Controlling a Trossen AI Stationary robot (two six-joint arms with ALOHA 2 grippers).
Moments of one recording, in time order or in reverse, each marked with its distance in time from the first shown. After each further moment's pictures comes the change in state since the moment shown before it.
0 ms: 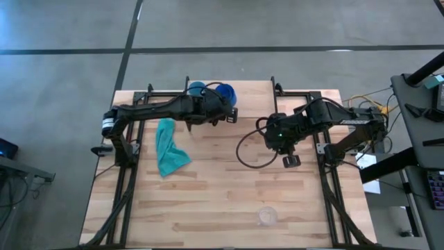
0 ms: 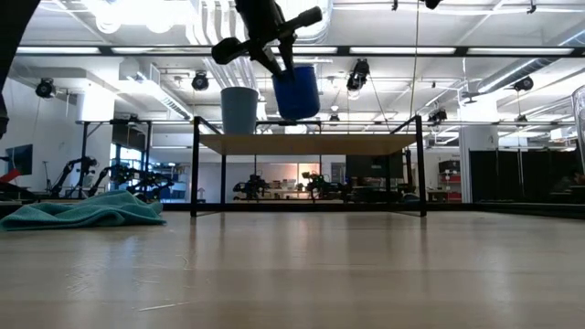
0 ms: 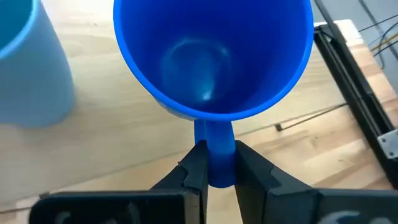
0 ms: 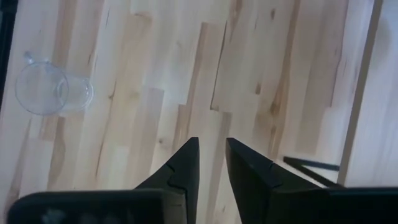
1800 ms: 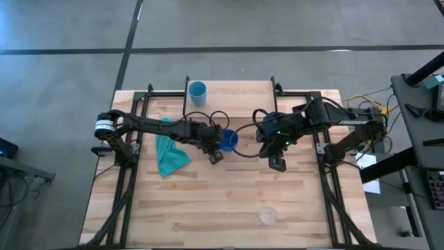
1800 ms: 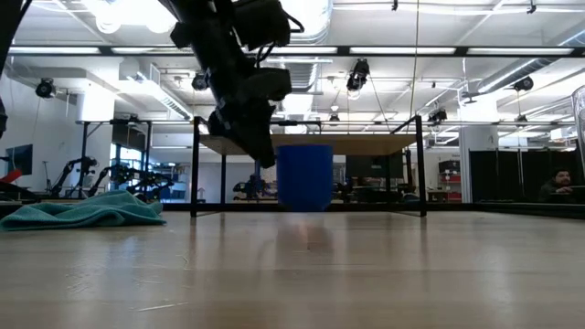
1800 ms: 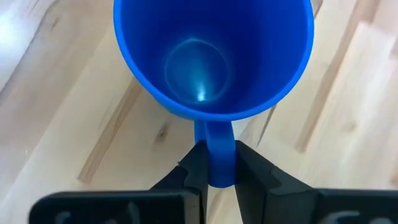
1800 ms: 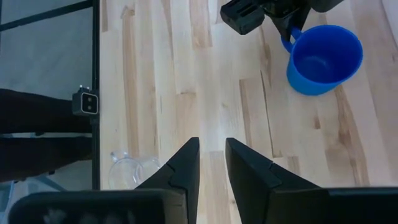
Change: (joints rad) left arm -0.073 -0.067 -0.587 0.410 0.401 0.654; right arm 0.003 0.008 0.001 0.229 -0.147 0.375
